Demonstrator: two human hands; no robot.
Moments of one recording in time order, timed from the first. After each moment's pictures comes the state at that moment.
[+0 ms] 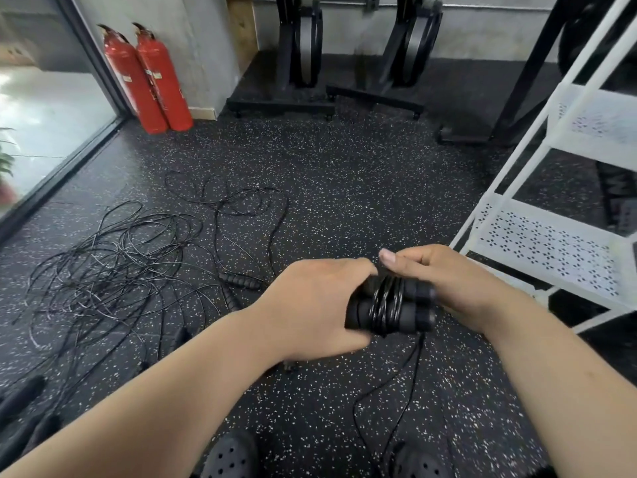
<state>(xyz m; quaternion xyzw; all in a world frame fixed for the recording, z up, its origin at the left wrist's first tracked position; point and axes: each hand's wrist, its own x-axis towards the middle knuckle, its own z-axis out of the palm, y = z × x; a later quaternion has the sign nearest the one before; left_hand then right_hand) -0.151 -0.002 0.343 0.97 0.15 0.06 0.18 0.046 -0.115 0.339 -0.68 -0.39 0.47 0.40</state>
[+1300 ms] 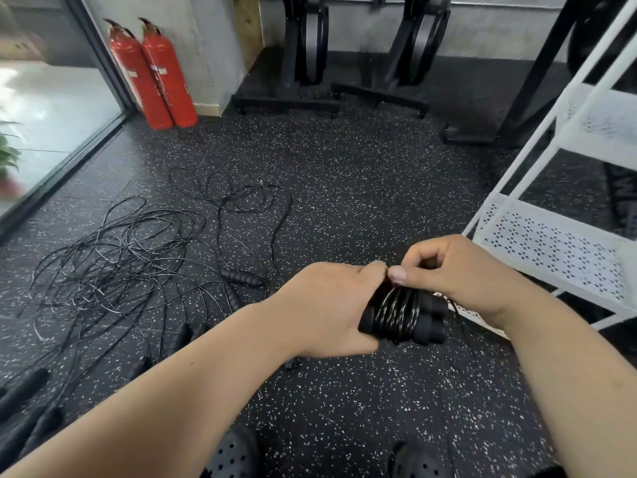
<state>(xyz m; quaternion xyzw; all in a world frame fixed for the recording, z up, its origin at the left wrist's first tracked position) -0.137 -0.004 0.335 0.99 0.11 0.01 0.13 0.058 -0.120 0.347 -0.71 -0.45 0.39 0.38</state>
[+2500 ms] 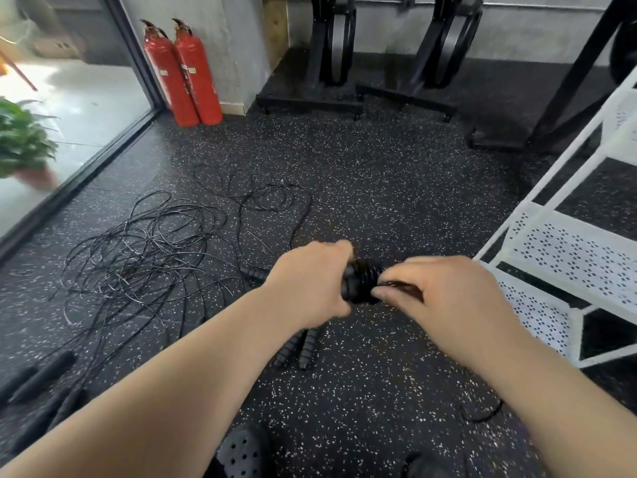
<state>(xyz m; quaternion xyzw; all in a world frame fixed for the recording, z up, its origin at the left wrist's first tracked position) -0.149 0.042 0.318 0.94 0.32 -0.01 0.13 0.001 -0.110 0.349 -0.77 -0.62 0.04 0.14</state>
